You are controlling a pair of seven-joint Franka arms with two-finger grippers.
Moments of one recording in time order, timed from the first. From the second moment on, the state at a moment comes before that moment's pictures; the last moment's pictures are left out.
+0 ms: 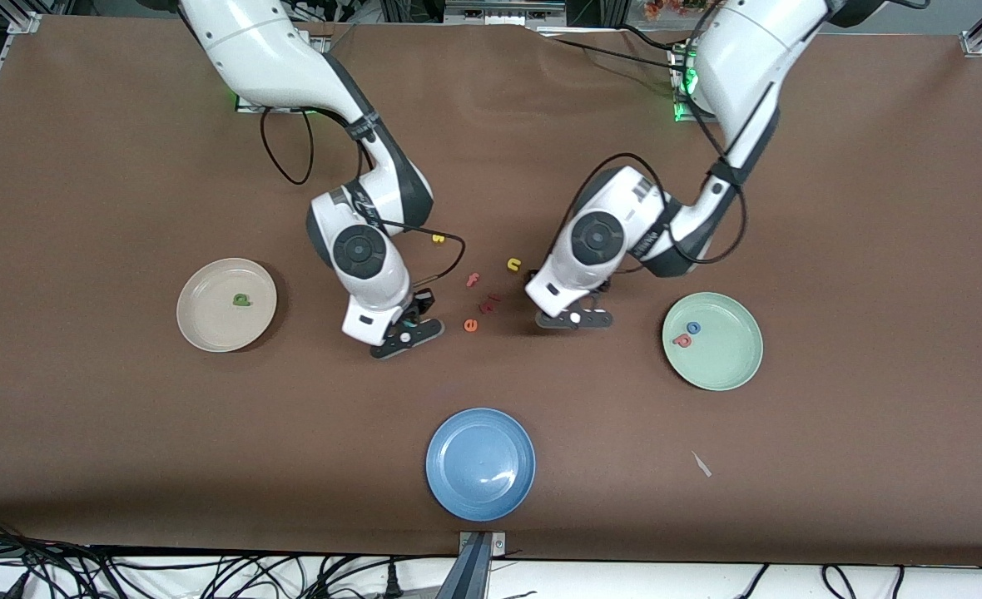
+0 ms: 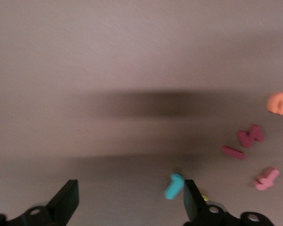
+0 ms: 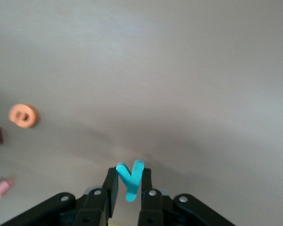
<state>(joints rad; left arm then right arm) -0.35 0.67 -0.33 -1.65 0.10 2.18 -0.70 0.61 0.67 -0.11 -1.57 0.06 2.20 0.08</state>
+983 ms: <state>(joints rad) -0.40 0.76 -0.33 -1.66 0.10 2.28 -0.72 0.61 0.55 -0.38 -1.75 0.06 2.11 0.00</state>
